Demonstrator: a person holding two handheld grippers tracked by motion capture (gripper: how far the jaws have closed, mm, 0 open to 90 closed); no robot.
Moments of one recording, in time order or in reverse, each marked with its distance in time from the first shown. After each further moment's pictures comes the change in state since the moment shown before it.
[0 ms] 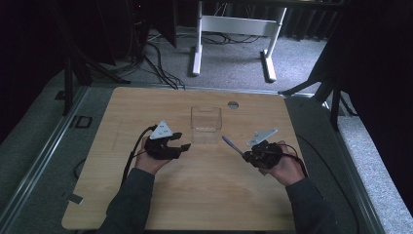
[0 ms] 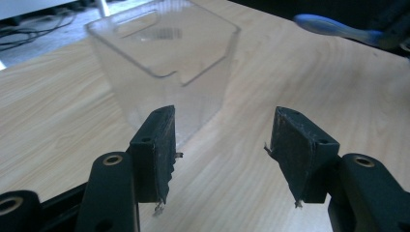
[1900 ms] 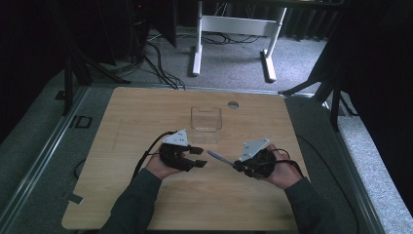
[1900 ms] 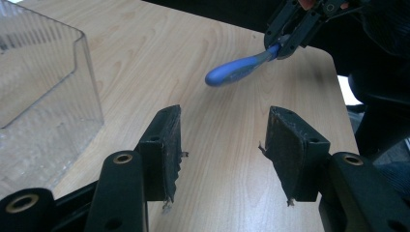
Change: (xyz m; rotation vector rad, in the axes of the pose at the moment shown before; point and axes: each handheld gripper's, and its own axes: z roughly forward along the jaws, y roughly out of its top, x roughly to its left) left arm -0.029 0.013 0.021 0.041 -0.378 0.103; right arm 0.030 0.007 -0.003 -0.051 0.130 -0.267
